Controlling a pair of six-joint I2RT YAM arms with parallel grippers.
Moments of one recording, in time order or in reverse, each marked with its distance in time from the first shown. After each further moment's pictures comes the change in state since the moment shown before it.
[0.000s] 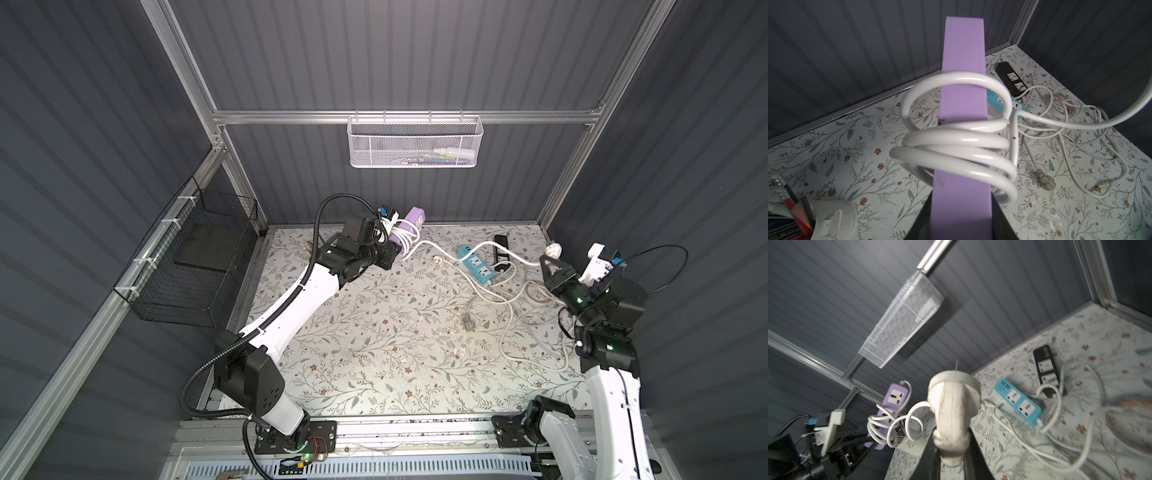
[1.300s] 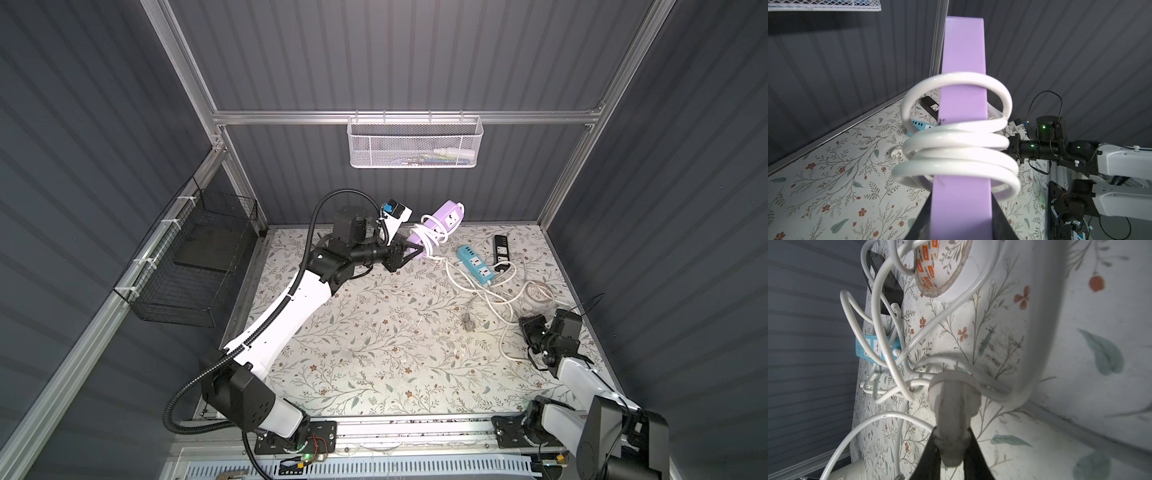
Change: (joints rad) left arm -0.013 -0.082 -0.013 0.121 0.456 -0.011; right arm 0.000 0.343 -0.449 0.254 0.251 0.235
